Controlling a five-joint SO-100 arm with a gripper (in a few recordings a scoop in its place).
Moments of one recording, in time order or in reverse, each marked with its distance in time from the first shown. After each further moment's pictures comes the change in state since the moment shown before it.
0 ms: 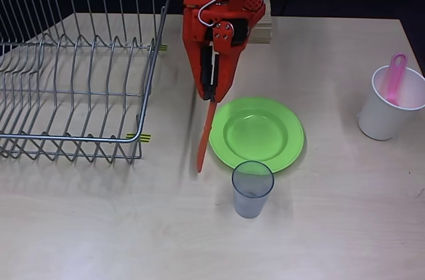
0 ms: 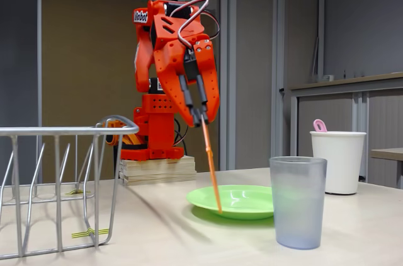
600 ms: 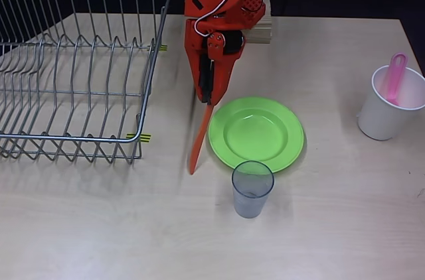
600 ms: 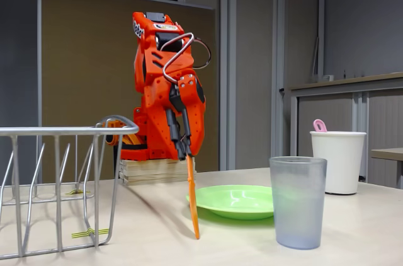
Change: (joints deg) arm 1.8 5.2 18.8 -14.3 8.2
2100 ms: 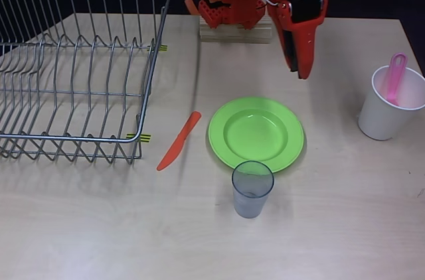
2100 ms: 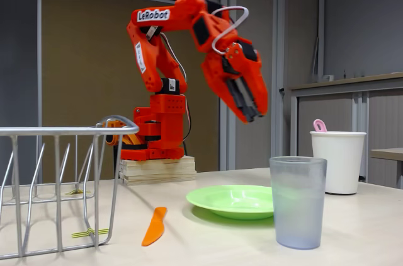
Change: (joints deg) arm -33.8 -4.0 -29.4 36.7 65.7
